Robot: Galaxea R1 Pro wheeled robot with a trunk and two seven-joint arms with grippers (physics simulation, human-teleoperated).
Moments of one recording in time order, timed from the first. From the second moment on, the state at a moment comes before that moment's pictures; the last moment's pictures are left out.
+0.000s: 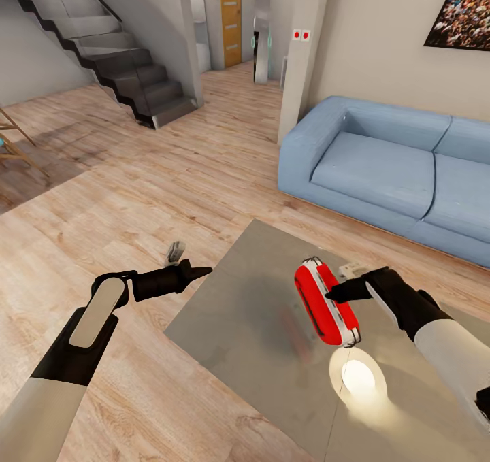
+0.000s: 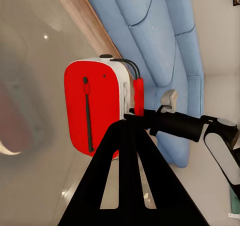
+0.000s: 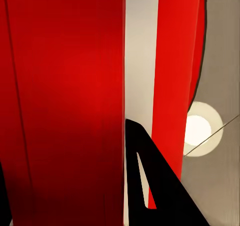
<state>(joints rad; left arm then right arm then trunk) -0.68 0.17 -0.14 -1.35 1.22 0.98 -0.05 -0.98 -0.32 0.43 -0.68 -0.13 0.69 0.42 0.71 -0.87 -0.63</state>
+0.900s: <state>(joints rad) -0.68 0.17 -0.14 -1.35 1.22 0.98 -0.05 -0.97 -0.31 0.43 -0.56 -0.14 0.59 0.42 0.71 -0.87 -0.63</state>
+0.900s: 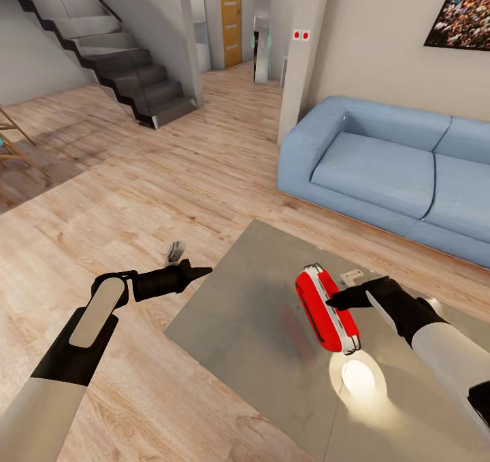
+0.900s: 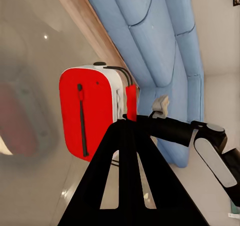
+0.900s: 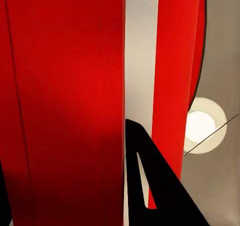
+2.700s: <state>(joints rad) -0.68 0.17 -0.14 -1.35 1.22 0.98 -0.05 -0.98 -0.27 0.44 -0.49 -0.14 0.55 0.41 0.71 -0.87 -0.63</state>
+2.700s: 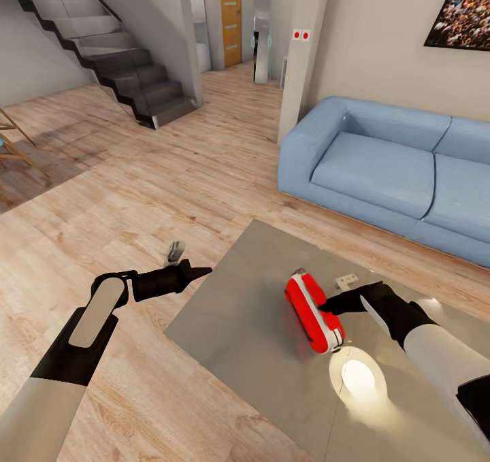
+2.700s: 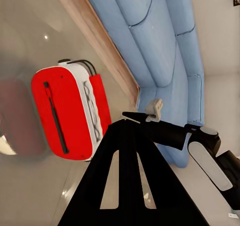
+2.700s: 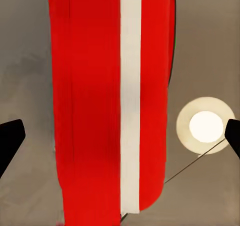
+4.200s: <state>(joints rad) -0.68 0.17 -0.14 -1.35 1.22 0.98 -0.05 -0.97 -0.58 0.44 -1.36 -0.32 1.05 0.49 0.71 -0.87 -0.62</state>
